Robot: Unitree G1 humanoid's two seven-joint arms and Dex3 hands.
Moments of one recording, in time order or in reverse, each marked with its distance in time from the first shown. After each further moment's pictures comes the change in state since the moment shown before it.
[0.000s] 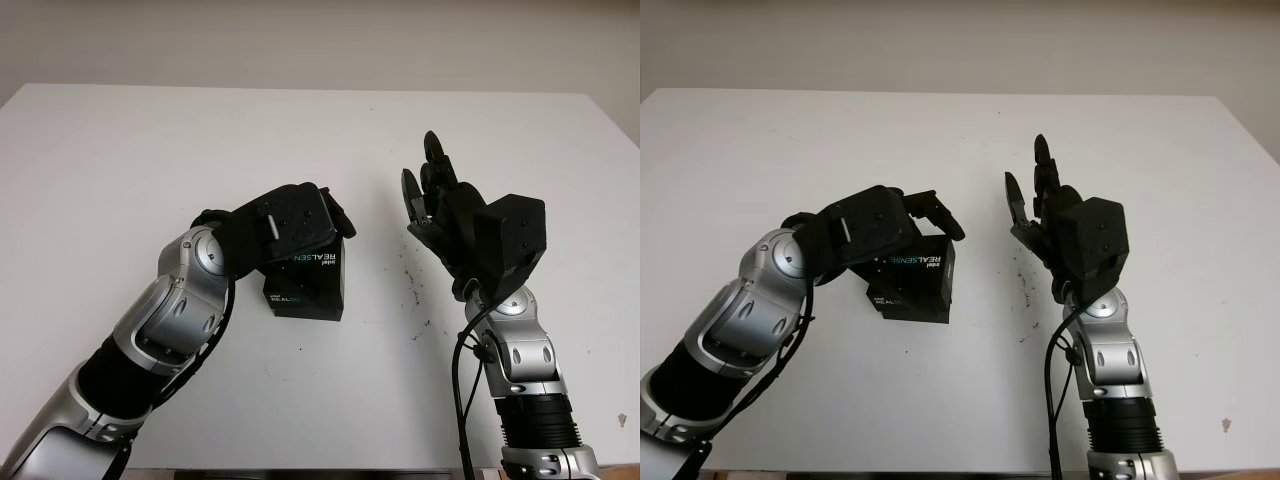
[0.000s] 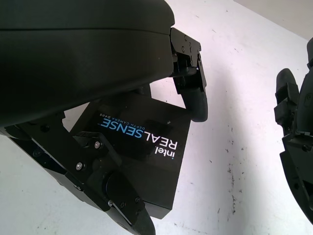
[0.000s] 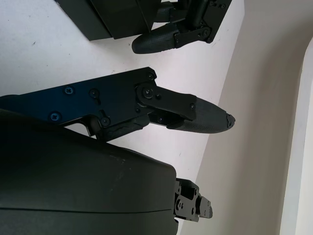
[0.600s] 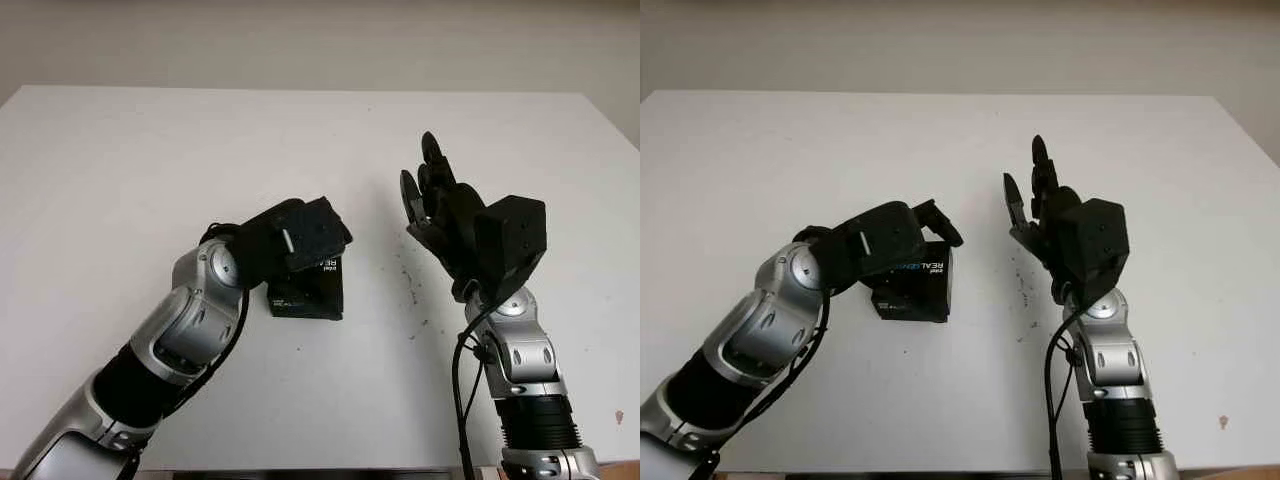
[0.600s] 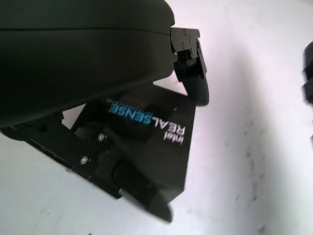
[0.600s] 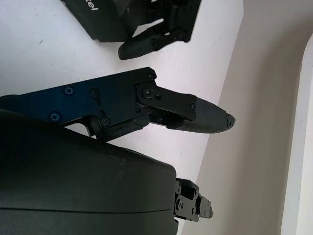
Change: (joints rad) left arm 0.018 0.011 -0.095 0.004 0.078 0.063 -0.058; right arm 0.006 0.000 -0.001 0.000 0.006 0.000 0.007
